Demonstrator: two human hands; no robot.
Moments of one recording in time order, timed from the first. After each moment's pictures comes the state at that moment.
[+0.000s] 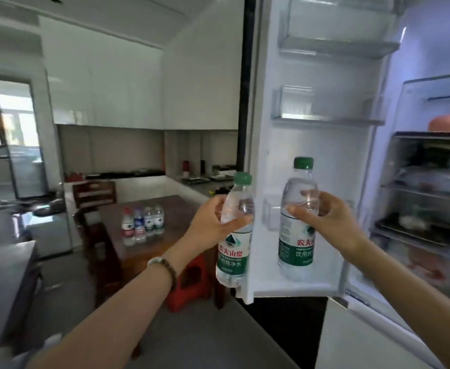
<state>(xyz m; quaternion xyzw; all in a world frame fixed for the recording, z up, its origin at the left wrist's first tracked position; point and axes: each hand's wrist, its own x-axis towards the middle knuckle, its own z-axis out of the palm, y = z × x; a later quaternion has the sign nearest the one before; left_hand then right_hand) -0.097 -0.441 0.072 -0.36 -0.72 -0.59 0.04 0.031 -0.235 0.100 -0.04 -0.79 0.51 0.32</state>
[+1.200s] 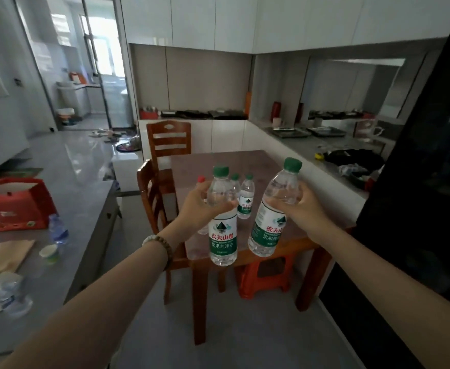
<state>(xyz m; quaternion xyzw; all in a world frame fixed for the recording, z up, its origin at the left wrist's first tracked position) -0.717 -0.611 -0.076 -0.12 -0.79 -0.60 0.05 -0.703 -0.381 -0.063 0.01 -0.78 0.62 0.12</state>
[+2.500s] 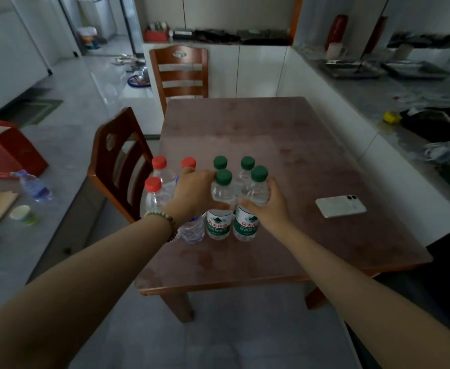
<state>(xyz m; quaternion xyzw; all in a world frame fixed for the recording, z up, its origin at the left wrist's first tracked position) -1.036 -0.507 -0.191 -0.08 -0.99 -0.10 0.07 -1.045 -0.324 -0.244 0.07 -0.82 0.57 0.04</state>
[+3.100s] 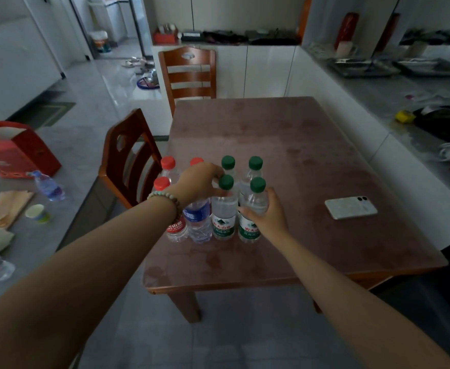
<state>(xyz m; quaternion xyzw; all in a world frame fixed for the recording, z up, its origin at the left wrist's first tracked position) -1.057 -0.523 -0.177 -0.09 -0.98 -0.16 -0.03 -1.045 -0.337 -0.277 0.06 -0.83 0.55 0.02</state>
